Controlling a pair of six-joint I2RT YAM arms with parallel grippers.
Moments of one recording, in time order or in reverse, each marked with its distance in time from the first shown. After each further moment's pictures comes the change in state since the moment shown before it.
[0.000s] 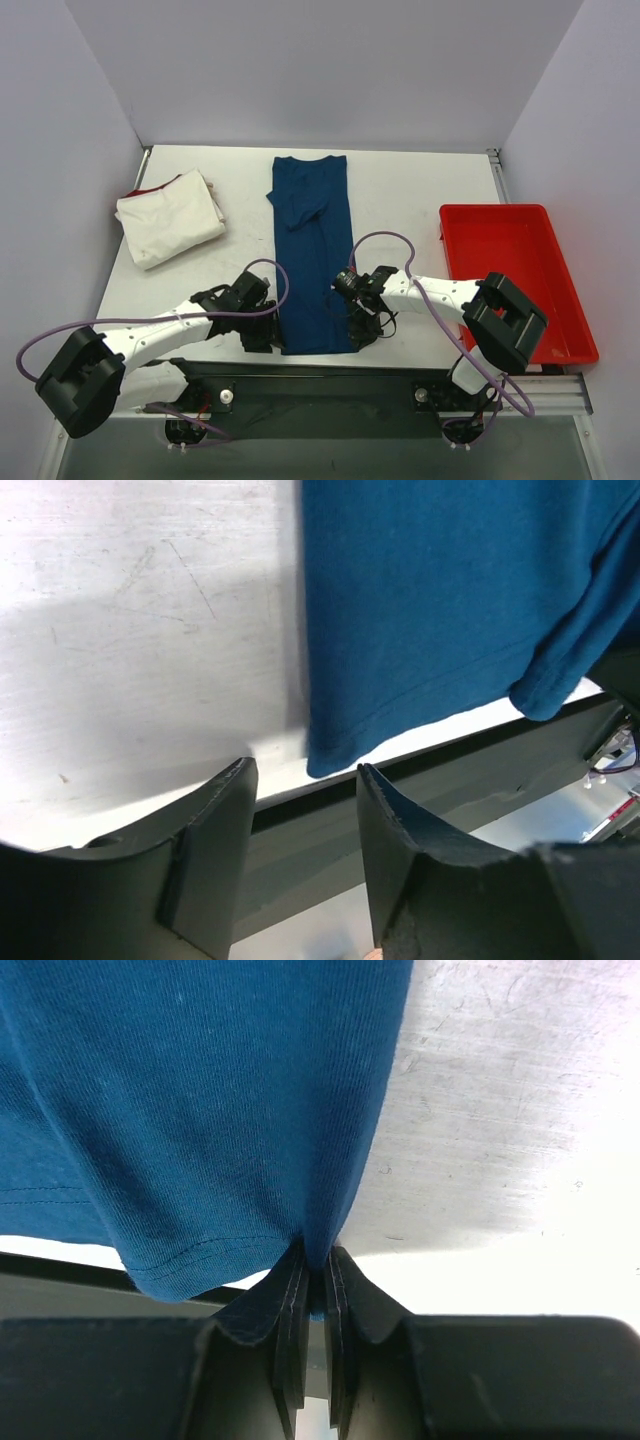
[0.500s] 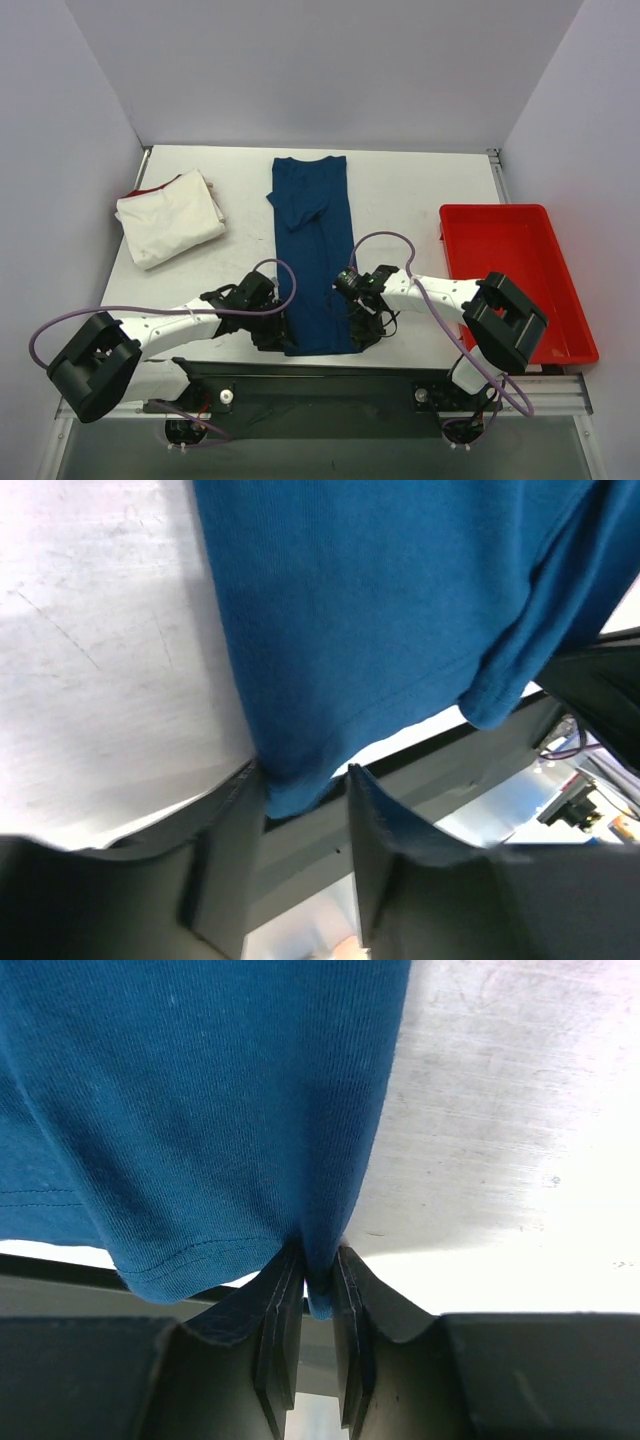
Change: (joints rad) left arm -0.019 0.090 -0.016 0.174 0.078 -0.071; right arm -0.013 0.000 0.000 -0.020 -0.001 -0.029
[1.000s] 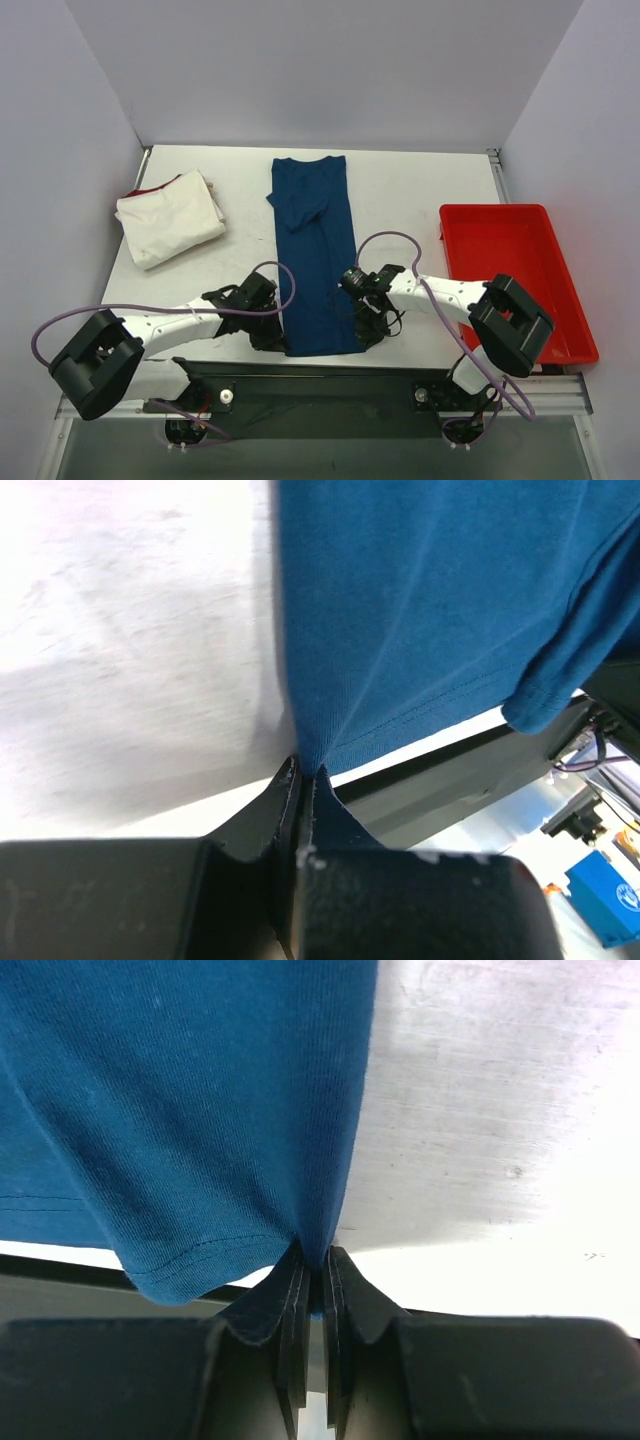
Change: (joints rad) left arm -0.007 0.027 0.002 -0.024 -0.017 -0.015; right arm -0.027 -0.030 -0.024 -0.011 -0.002 -0.012
